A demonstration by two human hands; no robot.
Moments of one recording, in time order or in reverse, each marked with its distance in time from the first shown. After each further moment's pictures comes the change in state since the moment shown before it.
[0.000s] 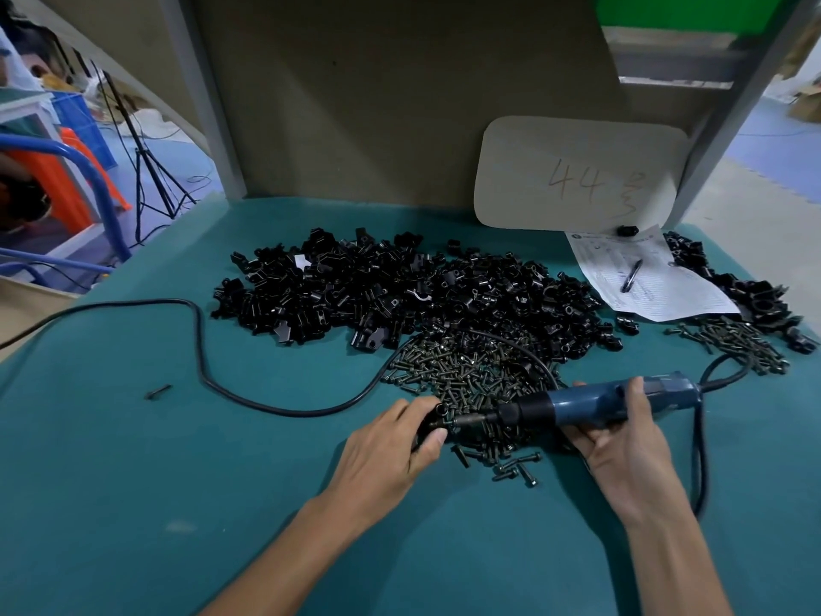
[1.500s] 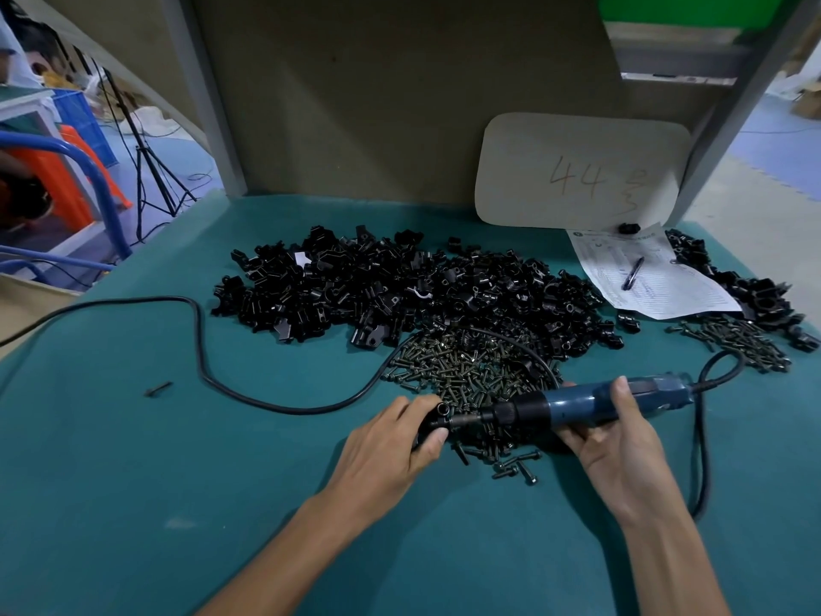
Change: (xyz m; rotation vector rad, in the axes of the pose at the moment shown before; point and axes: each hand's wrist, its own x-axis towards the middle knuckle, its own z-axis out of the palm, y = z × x) left_hand -0.001 0.002 -0.002 0.042 0.021 0.024; right_hand -0.007 0.001 0.004 -0.036 -0.065 0.034
